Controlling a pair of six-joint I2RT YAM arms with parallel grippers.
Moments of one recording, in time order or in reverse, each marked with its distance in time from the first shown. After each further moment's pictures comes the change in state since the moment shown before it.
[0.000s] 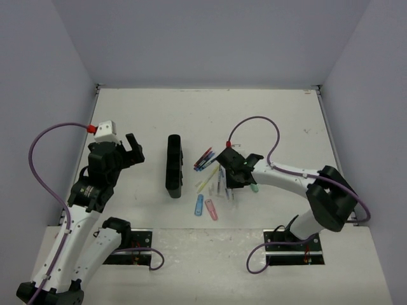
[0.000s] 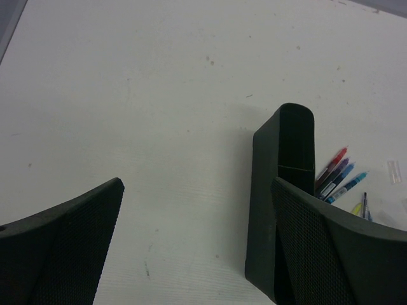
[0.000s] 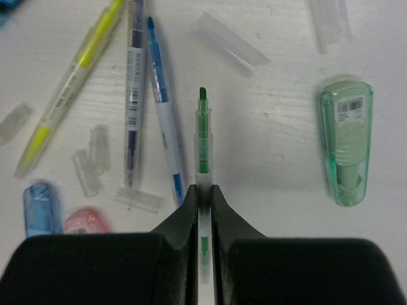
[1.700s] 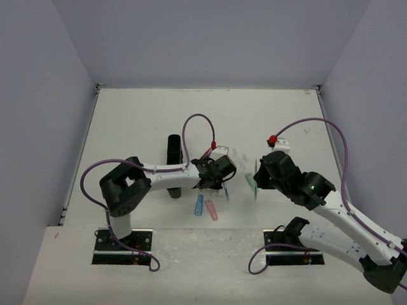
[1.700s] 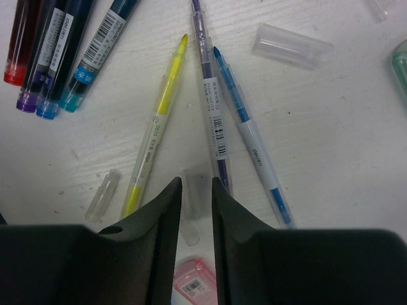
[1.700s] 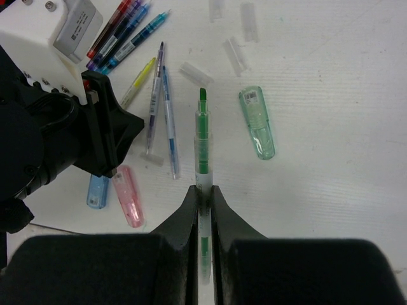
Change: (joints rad) left arm -0.799 1.172 0.365 0.135 -0.087 -0.382; right arm -0.057 -0.726 -0.047 -0.254 0.078 -0.049
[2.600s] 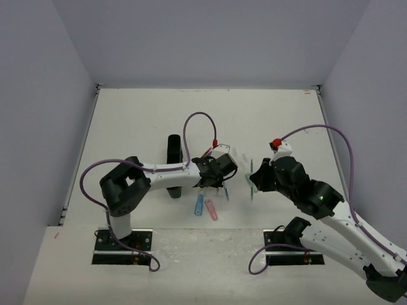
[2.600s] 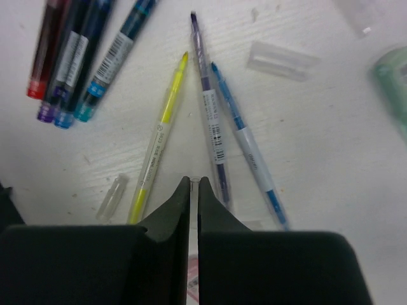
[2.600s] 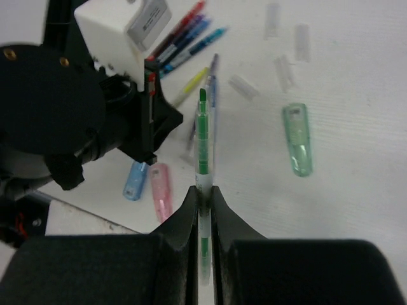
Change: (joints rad) left arm 0.003 0.014 0.027 -0.013 -0.018 0.024; right arm -0.004 -0.118 -0.062 0.106 -0.100 -0.046
